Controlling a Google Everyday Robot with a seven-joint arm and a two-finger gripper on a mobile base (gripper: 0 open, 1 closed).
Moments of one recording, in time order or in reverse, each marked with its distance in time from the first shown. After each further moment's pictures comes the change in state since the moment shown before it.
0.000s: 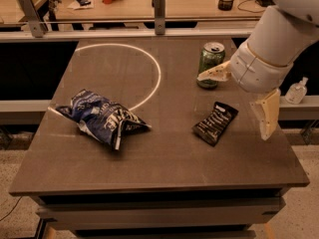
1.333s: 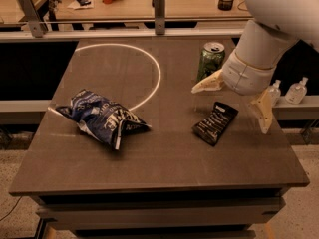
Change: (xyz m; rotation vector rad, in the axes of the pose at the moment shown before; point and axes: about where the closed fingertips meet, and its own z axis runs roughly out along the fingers) arm 0.023 -0.004 0.038 -0.107 -0.038 -0.219
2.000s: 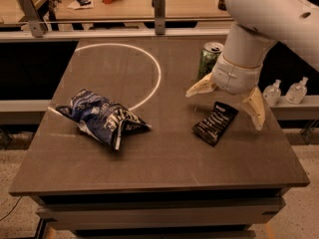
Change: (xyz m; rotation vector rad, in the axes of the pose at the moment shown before) arm 0.005 -0.010 0.016 -0.076 -0.009 -0.047
